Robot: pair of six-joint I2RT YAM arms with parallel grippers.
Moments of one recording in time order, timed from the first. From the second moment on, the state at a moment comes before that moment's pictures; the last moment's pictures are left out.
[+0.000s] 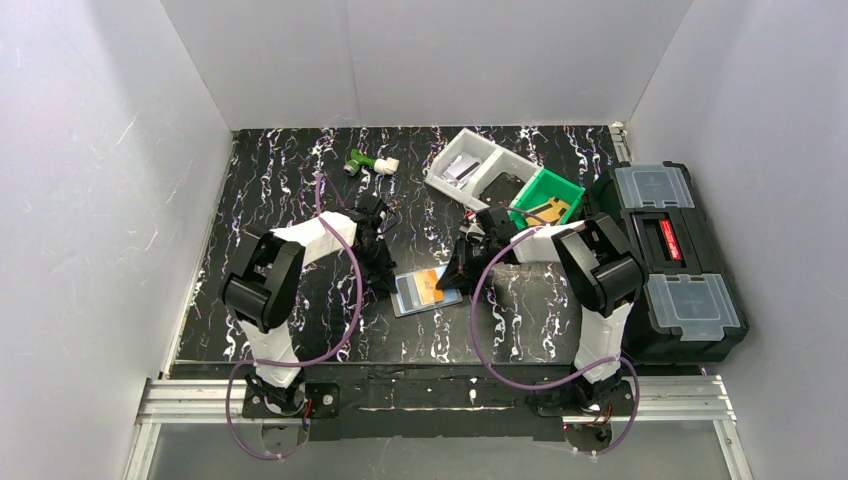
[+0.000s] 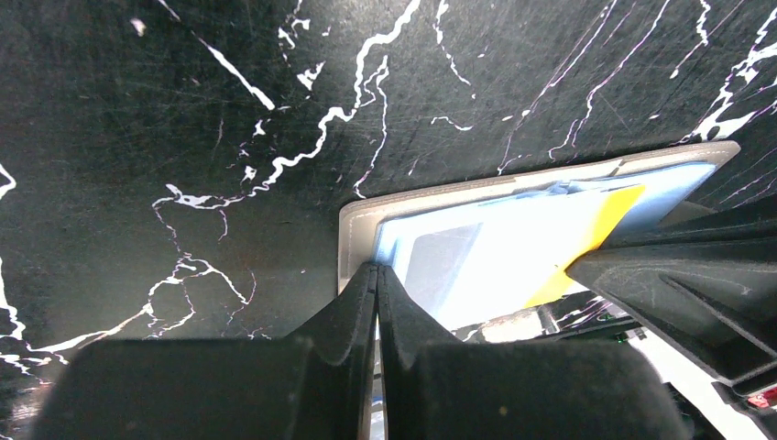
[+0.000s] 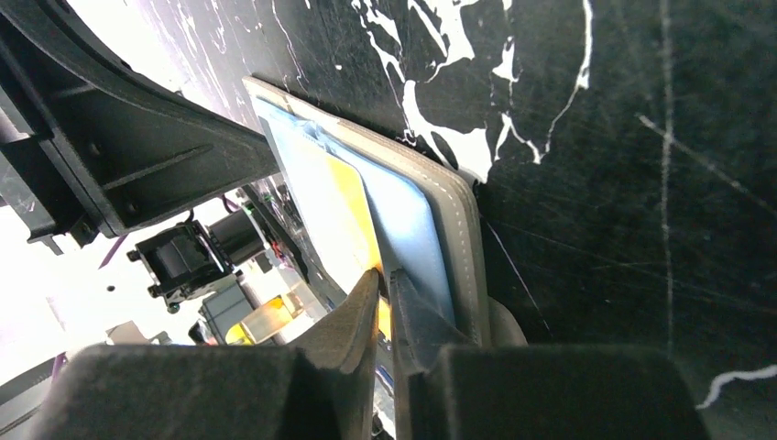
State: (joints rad) left arm -0.47 1.81 1.11 -0.71 0.26 -0.80; right arm 0.52 1.91 0.94 -0.05 -0.78 0.79
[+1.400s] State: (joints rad) left arm -0.47 1.82 1.11 -0.71 0.27 -0.79; right arm 0.56 1.98 0.99 0.00 -0.87 0.81
